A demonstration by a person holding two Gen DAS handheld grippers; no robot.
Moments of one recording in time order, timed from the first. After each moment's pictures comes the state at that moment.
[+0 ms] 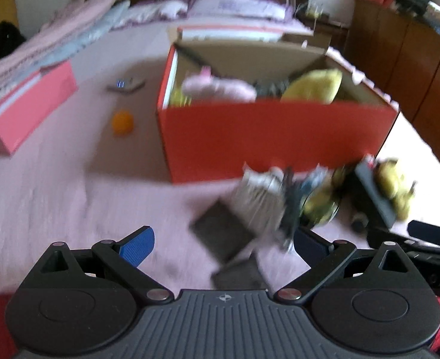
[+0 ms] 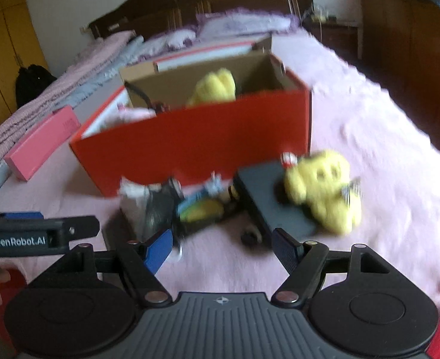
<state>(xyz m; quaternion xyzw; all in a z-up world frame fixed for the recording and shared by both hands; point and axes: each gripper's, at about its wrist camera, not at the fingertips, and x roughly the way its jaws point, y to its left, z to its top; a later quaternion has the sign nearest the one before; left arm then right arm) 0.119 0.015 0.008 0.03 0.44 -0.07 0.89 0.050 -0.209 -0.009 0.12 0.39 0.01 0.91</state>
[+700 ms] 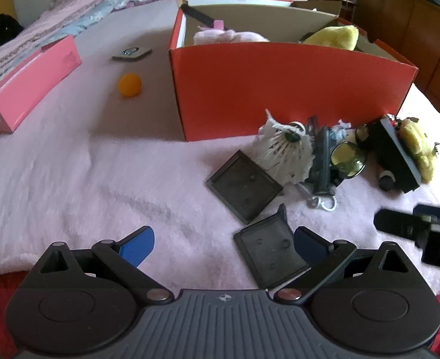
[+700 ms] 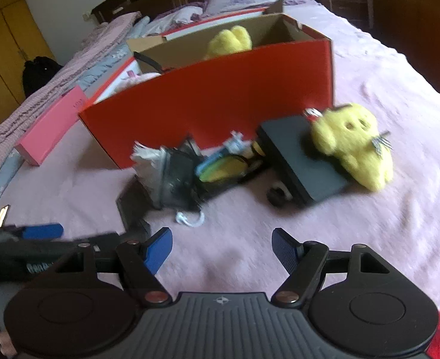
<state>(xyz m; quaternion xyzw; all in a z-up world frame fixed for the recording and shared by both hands) 0.114 0.028 -0.027 0.05 0.47 -0.06 0.88 0.060 -0.190 -0.029 0.15 0.43 0.04 0.89</state>
